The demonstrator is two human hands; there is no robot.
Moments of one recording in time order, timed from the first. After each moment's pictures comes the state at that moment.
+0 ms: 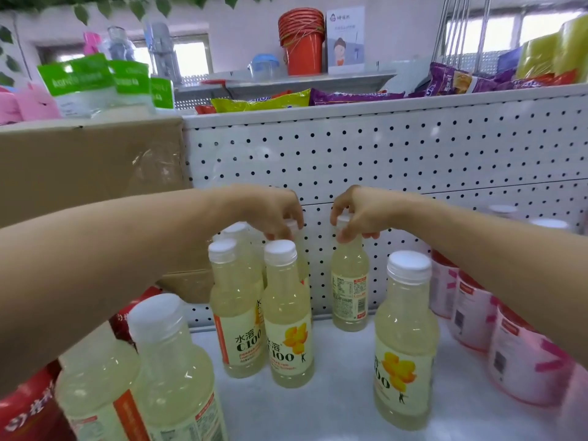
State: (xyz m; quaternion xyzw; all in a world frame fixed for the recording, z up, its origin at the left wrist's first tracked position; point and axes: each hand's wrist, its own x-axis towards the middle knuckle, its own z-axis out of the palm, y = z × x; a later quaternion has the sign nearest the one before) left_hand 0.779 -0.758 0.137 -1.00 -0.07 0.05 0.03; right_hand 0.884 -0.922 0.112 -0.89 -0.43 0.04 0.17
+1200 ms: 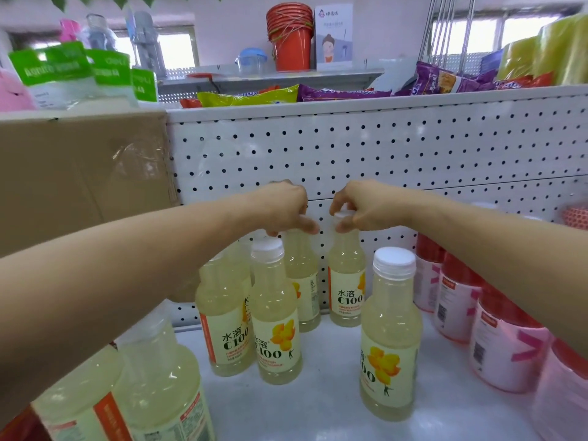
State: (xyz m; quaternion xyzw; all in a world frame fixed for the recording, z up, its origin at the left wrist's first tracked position) left_hand 0.807 -0.776 0.120 -0.99 -0.07 -0.06 0.05; right_hand 0.883 -0.944 0.113 -0.89 -0.43 -0.04 0.12
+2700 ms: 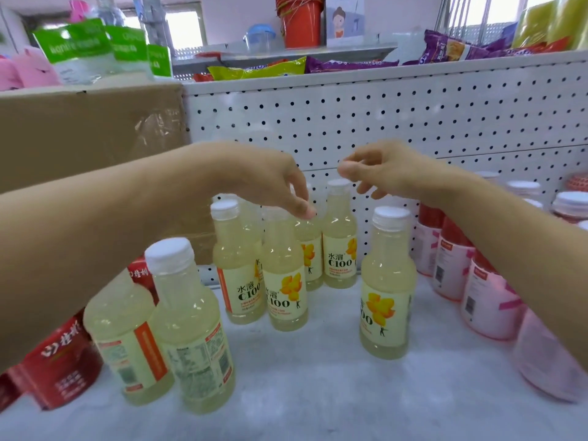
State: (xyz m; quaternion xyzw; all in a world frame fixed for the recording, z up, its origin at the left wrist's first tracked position) left_hand 0.699 -0.817 0.147 -0.99 -0.09 0.03 0.03; right_hand 0.845 -0.979 0.100 -0.82 -0.42 -0.02 0.38
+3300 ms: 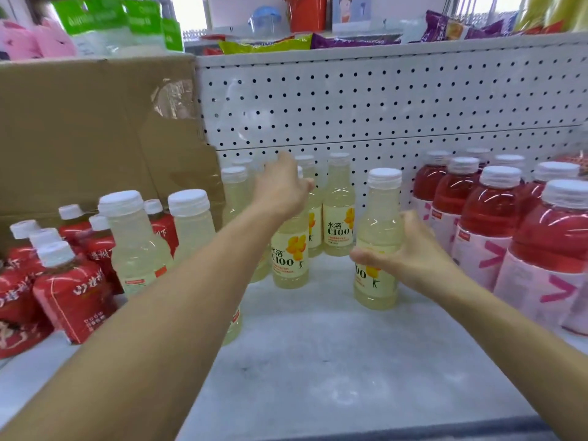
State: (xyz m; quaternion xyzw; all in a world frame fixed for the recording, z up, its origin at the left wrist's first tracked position) left_hand 0.706 -0.837 0.054 -0.91 -0.22 -0.27 -0.23; right_hand 0.782 -1.030 -0.037 -0.85 -0.29 -0.02 0.44
